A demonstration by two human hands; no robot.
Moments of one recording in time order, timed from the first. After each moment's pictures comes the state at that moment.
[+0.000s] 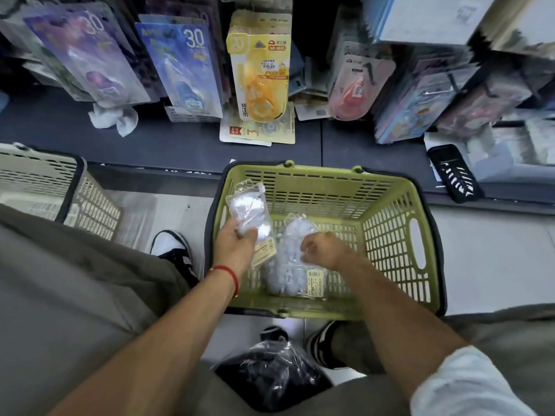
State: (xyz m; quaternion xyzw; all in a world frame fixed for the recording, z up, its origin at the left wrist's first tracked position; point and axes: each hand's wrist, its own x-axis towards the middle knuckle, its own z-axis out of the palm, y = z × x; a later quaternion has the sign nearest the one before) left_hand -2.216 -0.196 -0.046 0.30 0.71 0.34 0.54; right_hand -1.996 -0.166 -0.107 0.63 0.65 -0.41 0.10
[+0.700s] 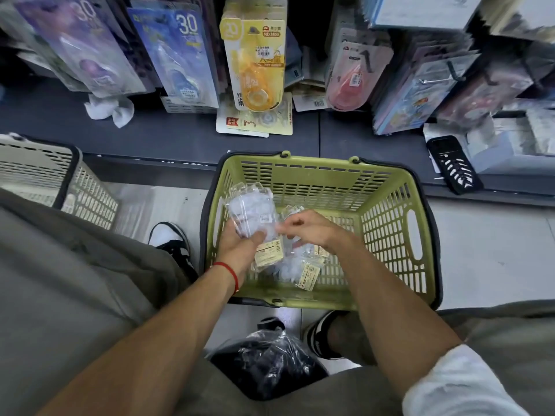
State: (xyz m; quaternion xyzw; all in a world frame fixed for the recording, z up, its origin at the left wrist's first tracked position) left_hand -2.202 -0.211 -0.054 0.23 0.66 0.36 0.62; right_hand -2.018 -0.150 -0.096 0.58 0.52 -0.62 -0.10
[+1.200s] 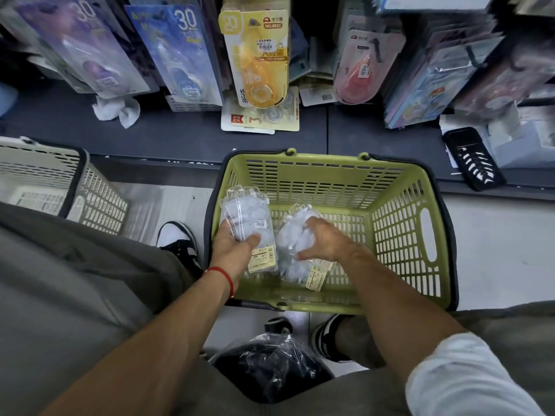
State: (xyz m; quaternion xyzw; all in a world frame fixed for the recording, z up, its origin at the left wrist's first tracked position) left_hand -2.221 -0.212 -0.069 0.23 0.70 0.35 0.57; right_hand -1.995 -0.161 -0.153 0.63 0.66 -0.40 0.07
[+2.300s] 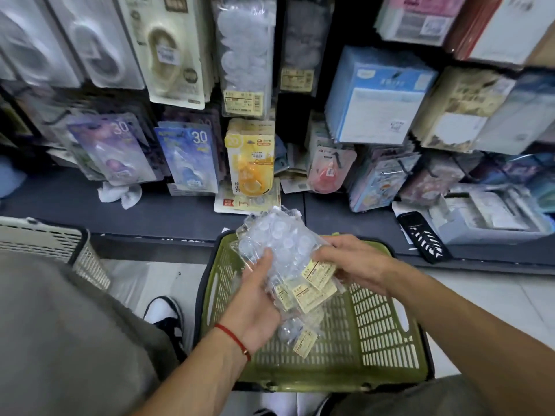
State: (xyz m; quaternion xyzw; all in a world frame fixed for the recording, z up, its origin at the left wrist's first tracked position) left_hand -2.176 -0.198 0.029 0.09 0.34 0.42 0.84; right_hand -1.973 -0.149 0.079 0.57 0.49 -0.63 -0.20
